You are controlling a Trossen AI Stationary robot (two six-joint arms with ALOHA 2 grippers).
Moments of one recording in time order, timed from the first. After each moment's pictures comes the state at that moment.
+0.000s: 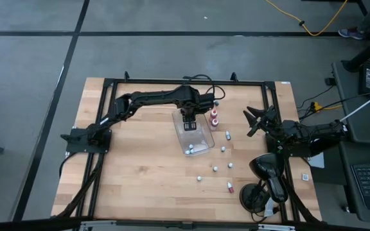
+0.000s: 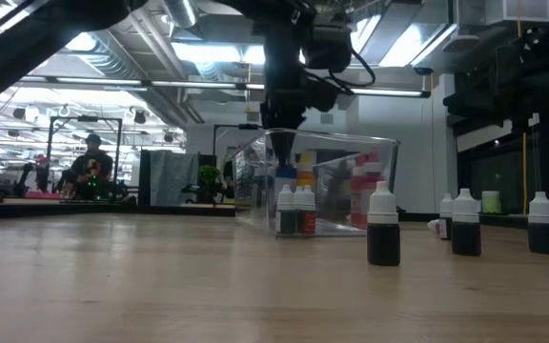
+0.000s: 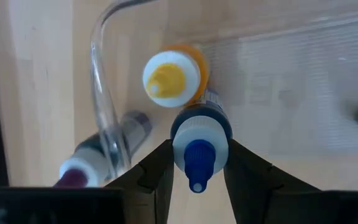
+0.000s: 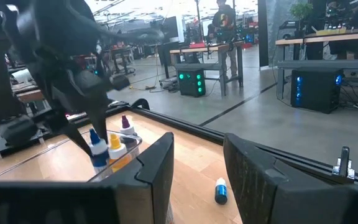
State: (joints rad) left arm 0.22 2.28 2.17 -1.33 -0.16 0.07; right arm 0.16 0.02 0.01 0.07 0.87 0.12
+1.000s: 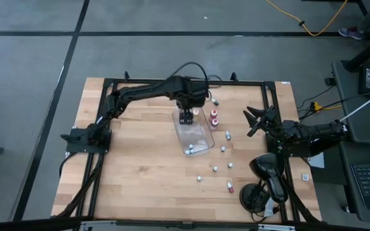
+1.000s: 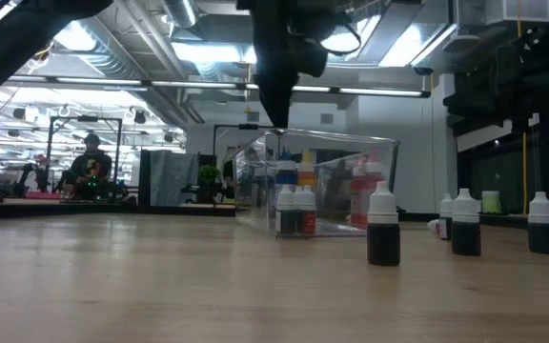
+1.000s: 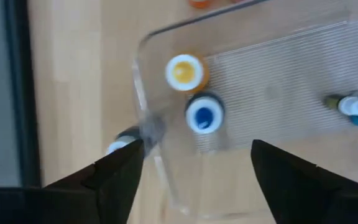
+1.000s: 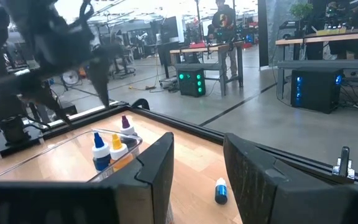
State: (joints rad) left arm 0.25 2.15 2.17 -1.34 -0.12 0.19; right arm 0.16 0.02 0.01 0.07 0.87 0.12
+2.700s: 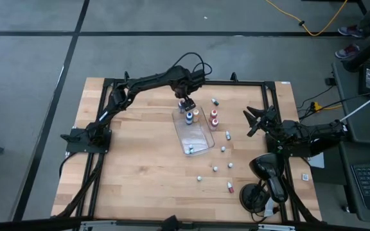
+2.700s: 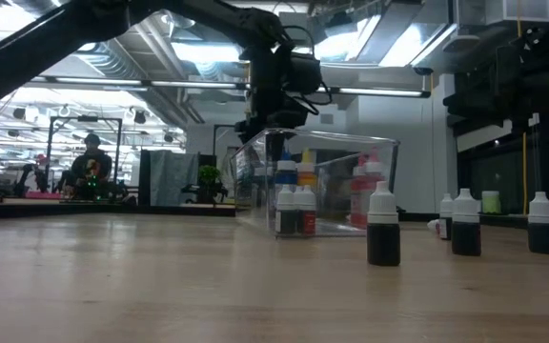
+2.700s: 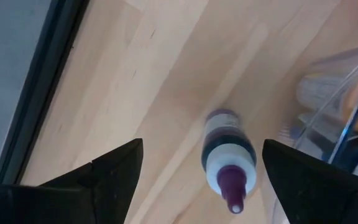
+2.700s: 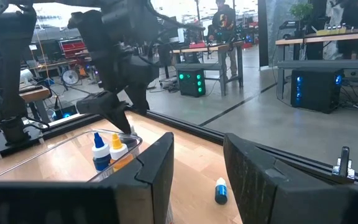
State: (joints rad) left arm 0.44 2.27 2.15 -1.30 -0.14 -0.11; right arm 0.16 0.02 0.01 0.07 0.87 0.12
